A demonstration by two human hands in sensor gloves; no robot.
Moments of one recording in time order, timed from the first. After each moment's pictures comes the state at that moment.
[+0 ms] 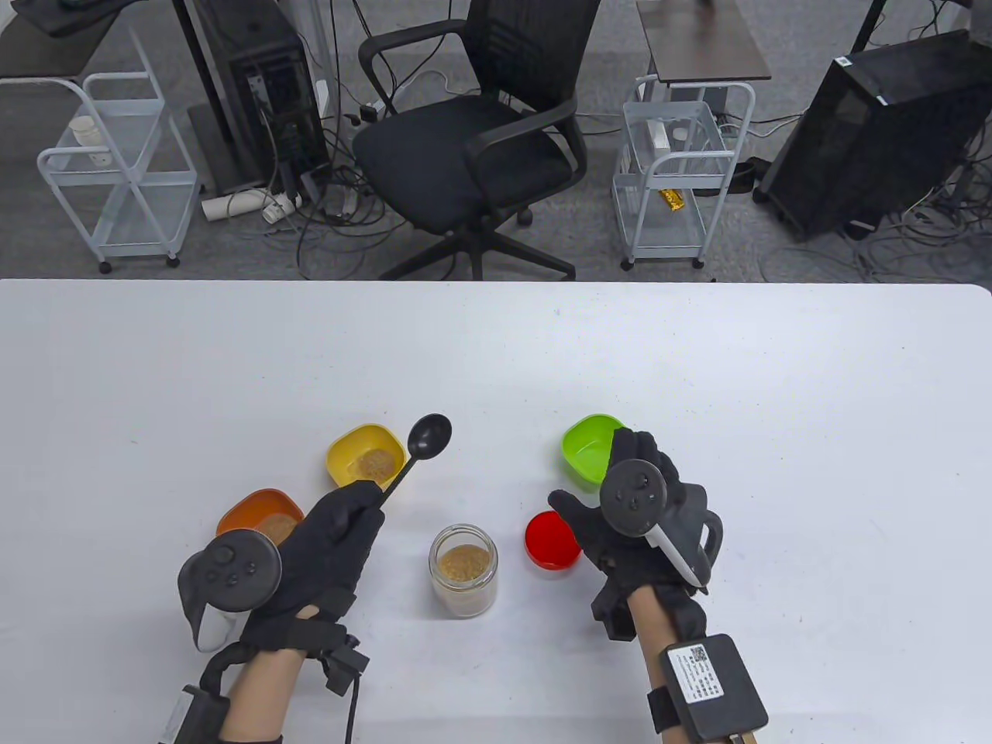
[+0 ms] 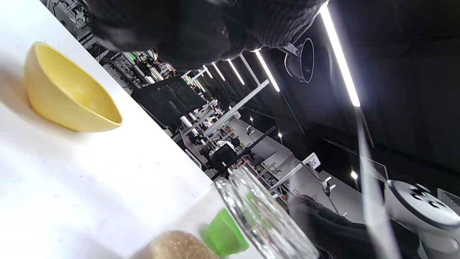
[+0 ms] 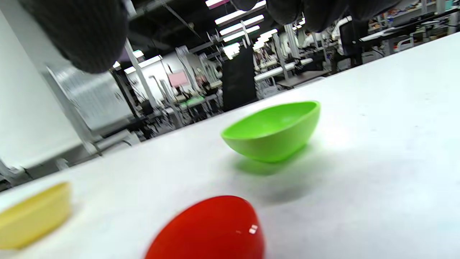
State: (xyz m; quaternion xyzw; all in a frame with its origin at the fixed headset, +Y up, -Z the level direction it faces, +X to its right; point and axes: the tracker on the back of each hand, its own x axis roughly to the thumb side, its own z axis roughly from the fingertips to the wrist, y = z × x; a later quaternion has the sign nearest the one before) left_hand -0.247 -0.665 -0.263 0.05 -0.15 0.43 0.89; right_hand 0.123 -0.657 -0.316 -0.04 0.00 0.98 0.18
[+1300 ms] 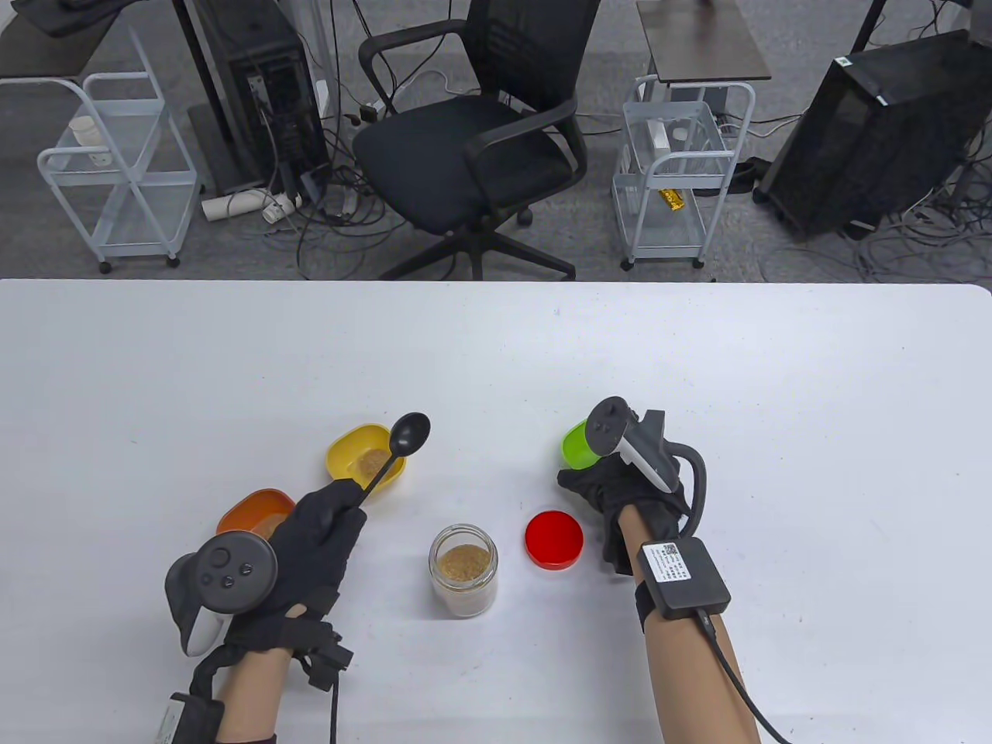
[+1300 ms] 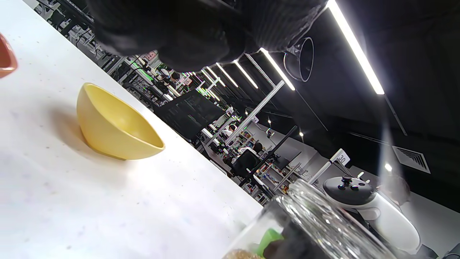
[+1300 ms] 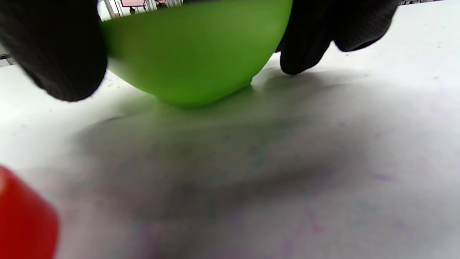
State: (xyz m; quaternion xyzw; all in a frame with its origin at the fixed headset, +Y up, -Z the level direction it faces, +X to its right) left_hand -0.258 -0.664 -0.262 0.06 -0.12 0.38 0.91; right_hand 0.135 -0.714 -0.409 -0.08 0.11 0.99 0.09
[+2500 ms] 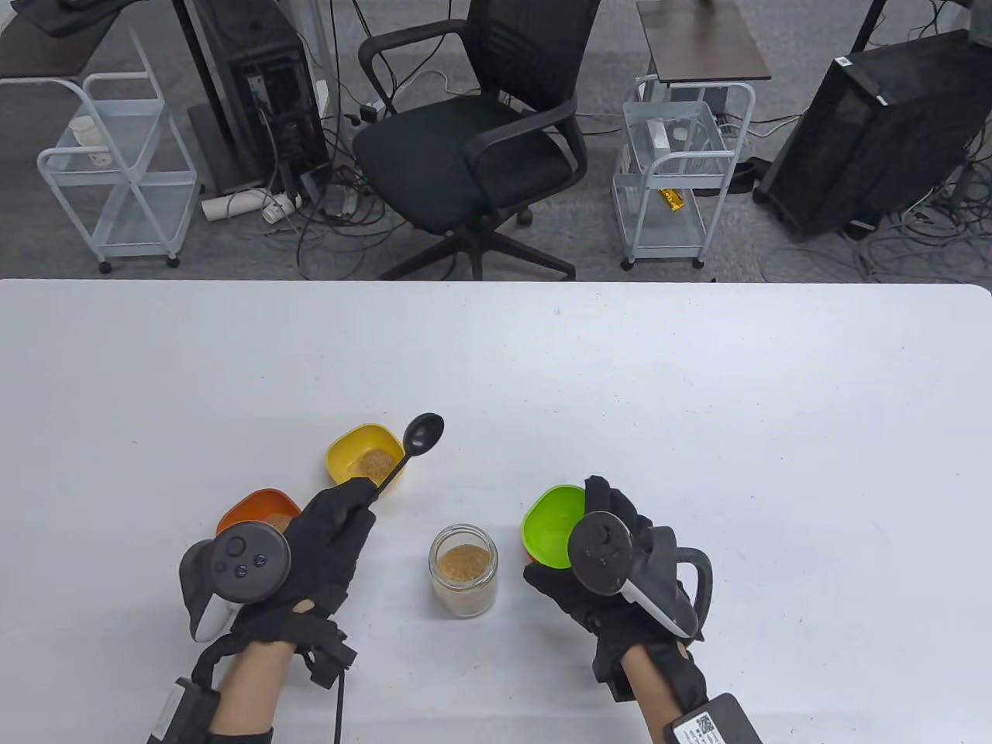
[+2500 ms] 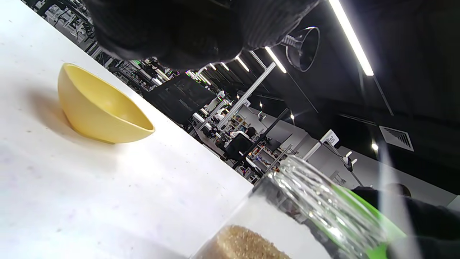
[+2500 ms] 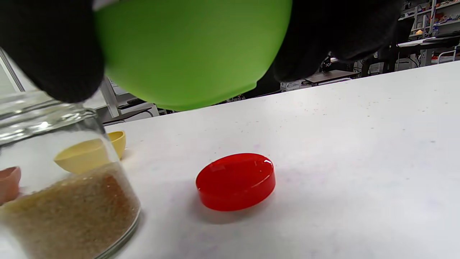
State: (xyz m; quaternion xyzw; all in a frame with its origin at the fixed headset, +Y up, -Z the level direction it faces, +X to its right) left_hand -0.246 -0.663 -0.269 0.04 -0.16 0.36 0.92; right_hand 0.093 -0.645 -0.250 0.04 0.01 0.99 0.13
